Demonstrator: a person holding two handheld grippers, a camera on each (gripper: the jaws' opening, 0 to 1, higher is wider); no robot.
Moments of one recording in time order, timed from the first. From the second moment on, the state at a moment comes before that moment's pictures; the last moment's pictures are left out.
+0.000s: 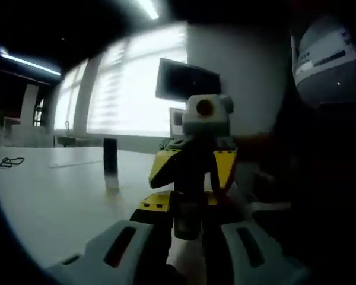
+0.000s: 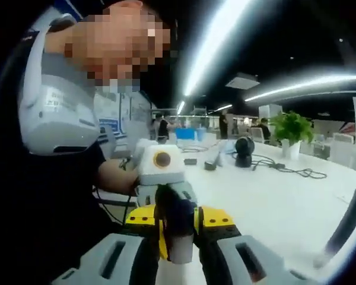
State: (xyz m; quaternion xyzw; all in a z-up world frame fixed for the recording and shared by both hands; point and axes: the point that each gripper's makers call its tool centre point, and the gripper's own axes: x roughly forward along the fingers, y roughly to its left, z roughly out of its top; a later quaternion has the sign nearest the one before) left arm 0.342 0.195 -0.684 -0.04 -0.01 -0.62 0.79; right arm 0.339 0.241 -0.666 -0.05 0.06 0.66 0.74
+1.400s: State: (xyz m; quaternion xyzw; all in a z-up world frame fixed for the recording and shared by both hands) left arm 0.329 0.190 -0.683 -0.02 -0.03 -0.64 0.76; right arm 0.321 0.258 -0.654 -0.04 0.02 0.71 0.70
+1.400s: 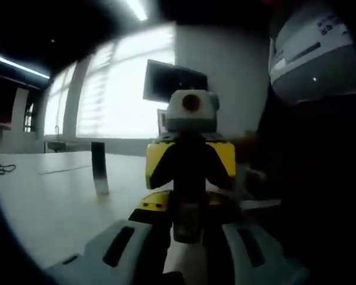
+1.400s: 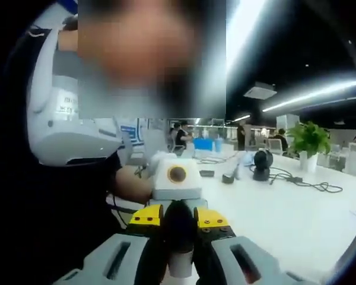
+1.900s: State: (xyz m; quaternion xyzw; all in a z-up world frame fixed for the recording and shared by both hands) left arm 0.331 0.190 -0.685 -0.03 -0.02 -0.64 0.77; right arm 0.323 0.262 -0.655 -0.04 0.02 0.71 0.70
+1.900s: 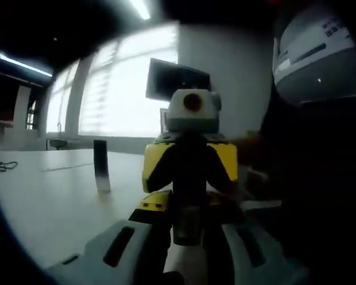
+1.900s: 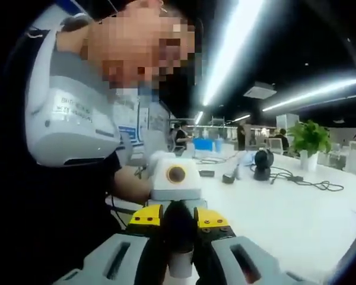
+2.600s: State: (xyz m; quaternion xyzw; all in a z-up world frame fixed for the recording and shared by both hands) left arm 0.348 0.194 -0.685 -0.01 -0.03 -0.60 0.80; right arm 0.343 0.262 -0.655 -0.04 0.01 0.64 0.76
